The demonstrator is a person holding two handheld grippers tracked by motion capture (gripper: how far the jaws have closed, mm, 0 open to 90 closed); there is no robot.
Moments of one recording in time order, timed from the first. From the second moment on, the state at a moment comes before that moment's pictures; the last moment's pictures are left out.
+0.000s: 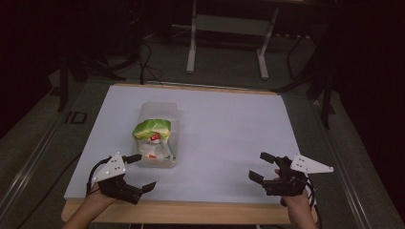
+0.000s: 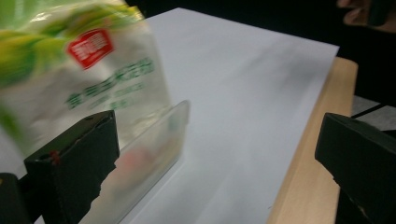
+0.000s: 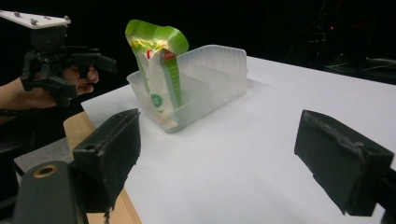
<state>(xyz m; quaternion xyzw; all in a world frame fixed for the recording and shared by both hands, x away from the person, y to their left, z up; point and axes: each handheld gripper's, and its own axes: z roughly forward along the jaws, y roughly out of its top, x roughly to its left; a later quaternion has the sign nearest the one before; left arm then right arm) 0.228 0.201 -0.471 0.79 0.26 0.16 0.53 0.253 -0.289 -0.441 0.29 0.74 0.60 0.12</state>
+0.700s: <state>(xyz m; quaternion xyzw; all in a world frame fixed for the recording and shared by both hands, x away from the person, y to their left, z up) 0.221 0.165 -0.492 0.80 0.23 0.15 0.53 0.254 -0.291 -0.456 0.29 0.75 0.58 0.12</state>
